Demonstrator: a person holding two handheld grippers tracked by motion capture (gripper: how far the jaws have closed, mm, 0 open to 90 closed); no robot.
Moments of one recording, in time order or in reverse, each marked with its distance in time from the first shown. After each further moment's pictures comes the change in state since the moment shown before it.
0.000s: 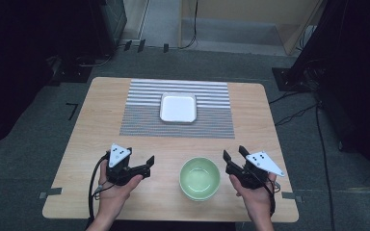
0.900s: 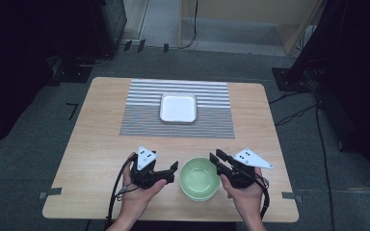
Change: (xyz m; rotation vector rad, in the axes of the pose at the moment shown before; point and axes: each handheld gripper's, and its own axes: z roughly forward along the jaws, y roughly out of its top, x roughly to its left) left arm -0.054 0.000 0.021 0.031 -0.086 0.048; right arm 0.020 0.002 0.011 0.080 0.243 -0.026
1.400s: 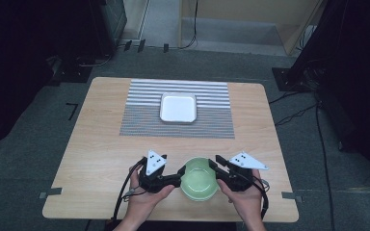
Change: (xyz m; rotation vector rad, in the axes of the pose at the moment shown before) left arm -0.020 -0.006 0.007 0.014 -0.075 0.063; right arm 0.000 -0.013 0.006 0.099 0.003 -0.019
